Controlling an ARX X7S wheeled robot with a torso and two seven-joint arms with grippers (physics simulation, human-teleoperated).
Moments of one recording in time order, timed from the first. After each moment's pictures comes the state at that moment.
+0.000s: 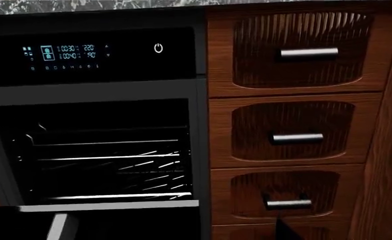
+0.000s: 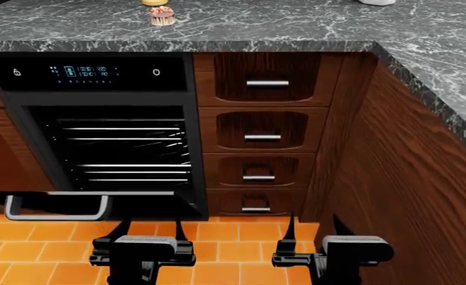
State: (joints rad) left arm -0.01 -0.11 0.14 -0.01 -0.07 0.00 -0.13; right arm 0.01 0.10 -0.13 0.00 0.08 0.01 0.15
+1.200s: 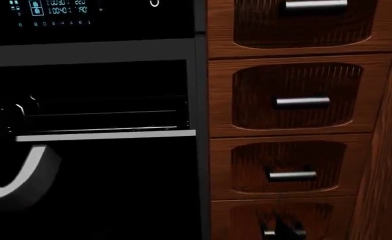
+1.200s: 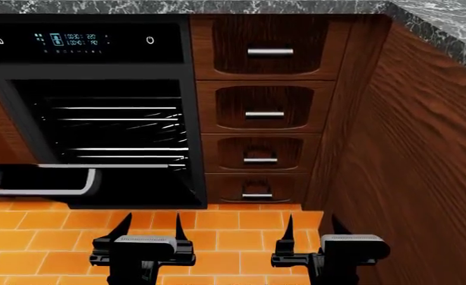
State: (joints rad) left arm -0.02 -0.15 0.19 -0.01 -0.11 0.00 -0.18; right arm 0.02 0.15 -0.18 0.01 0.13 0.03 0.20
